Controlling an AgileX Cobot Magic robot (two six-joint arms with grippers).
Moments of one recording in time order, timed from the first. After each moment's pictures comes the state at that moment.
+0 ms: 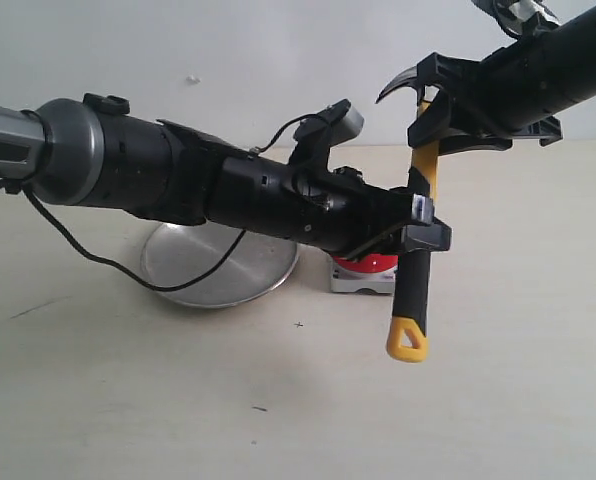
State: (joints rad) left arm -0.71 2.04 -1.33 -1.66 0.61 1.21; right arm -0.04 1.73 -1.28 0.82 0.79 -0.46
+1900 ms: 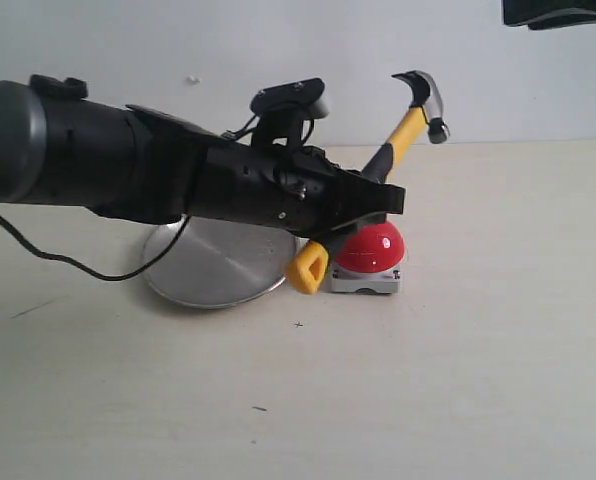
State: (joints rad) left arm -0.74 1.90 -1.23 -1.64 0.25 1.25; right arm -0.04 1.22 -1.21 0.60 0.82 -0.37
